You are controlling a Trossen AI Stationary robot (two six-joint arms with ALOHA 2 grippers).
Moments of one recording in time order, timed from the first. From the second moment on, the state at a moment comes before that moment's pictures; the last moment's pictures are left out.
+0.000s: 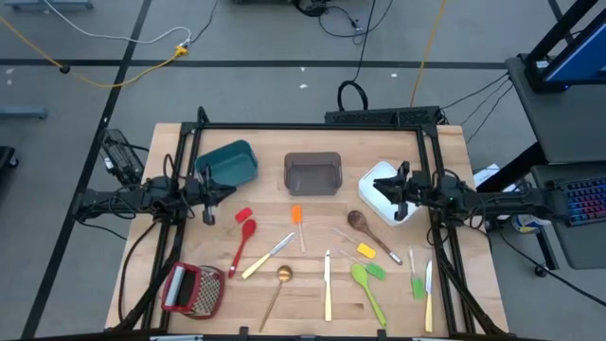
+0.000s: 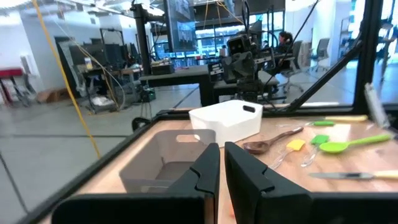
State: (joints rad) left arm 0.01 0.01 0.01 0.08 -0.13 0.08; right arm -0.09 0.43 0.02 0.54 0.13 0.21
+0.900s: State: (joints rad) left arm 0.01 0.52 0.32 -0.27 -0.16 -0.25; right arm -0.06 0.87 0.02 0.97 0.16 0.28
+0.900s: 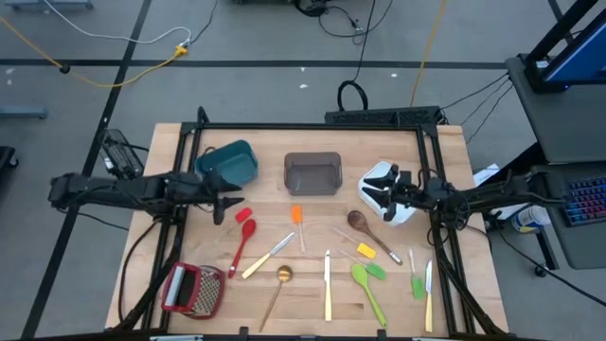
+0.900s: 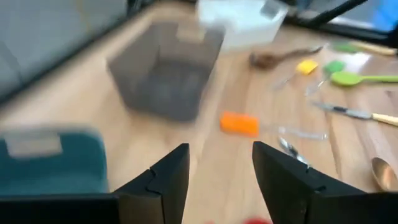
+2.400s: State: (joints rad) left arm 0.01 1.11 0.61 -0.64 -0.07 -0.53; right arm 0.00 1.03 0.06 1.03 0.29 0.25
